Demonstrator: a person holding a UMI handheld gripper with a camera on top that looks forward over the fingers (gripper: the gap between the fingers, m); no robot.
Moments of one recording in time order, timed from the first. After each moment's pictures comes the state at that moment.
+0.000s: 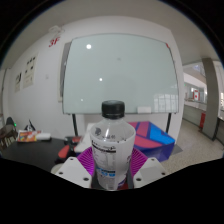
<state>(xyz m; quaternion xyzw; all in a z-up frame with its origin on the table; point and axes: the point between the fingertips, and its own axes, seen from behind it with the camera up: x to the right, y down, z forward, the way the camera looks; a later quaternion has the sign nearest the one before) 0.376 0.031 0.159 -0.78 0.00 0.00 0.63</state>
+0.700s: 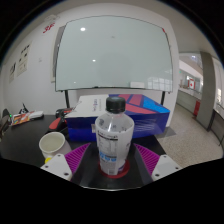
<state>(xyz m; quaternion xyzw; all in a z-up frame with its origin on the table) 0.396 -0.011 0.062 -0.84 0.02 -0.03 0.54</state>
